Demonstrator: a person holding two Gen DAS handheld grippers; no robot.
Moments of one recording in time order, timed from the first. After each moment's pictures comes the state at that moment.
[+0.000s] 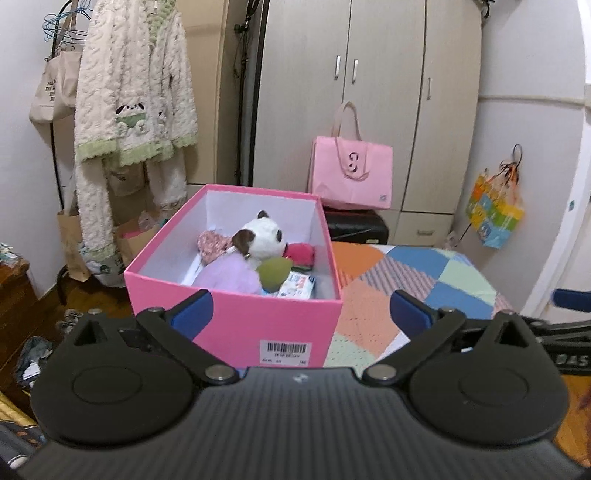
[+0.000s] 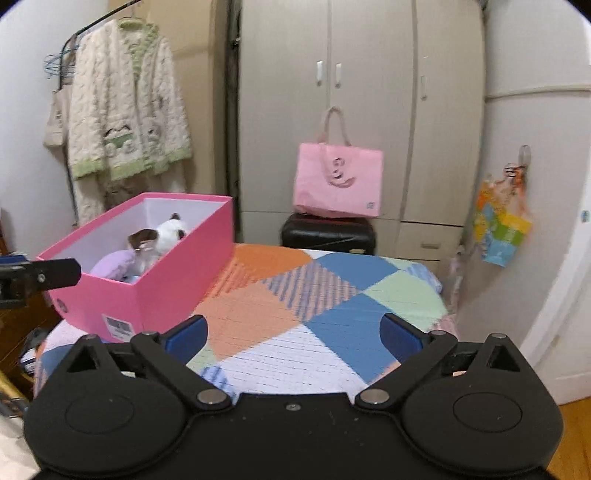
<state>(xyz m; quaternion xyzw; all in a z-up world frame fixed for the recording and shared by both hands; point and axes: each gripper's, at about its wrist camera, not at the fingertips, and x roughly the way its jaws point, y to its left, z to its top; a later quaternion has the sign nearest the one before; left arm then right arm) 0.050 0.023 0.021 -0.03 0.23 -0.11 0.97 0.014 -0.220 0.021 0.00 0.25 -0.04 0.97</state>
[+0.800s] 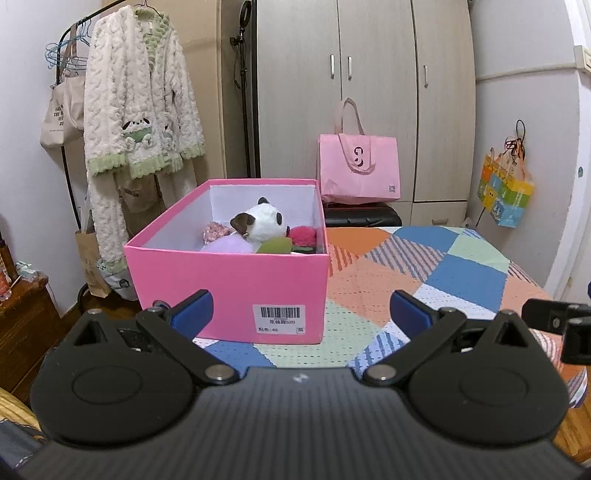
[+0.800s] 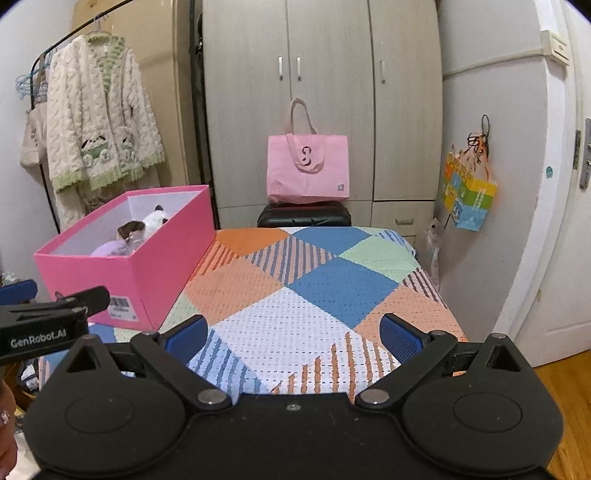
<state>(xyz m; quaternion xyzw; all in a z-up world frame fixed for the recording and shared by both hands) 0.015 -0.007 -0.013 0.02 0.21 -0.09 0.97 -0.031 -0.216 0.002 0.04 0.26 -0.07 0.96</state>
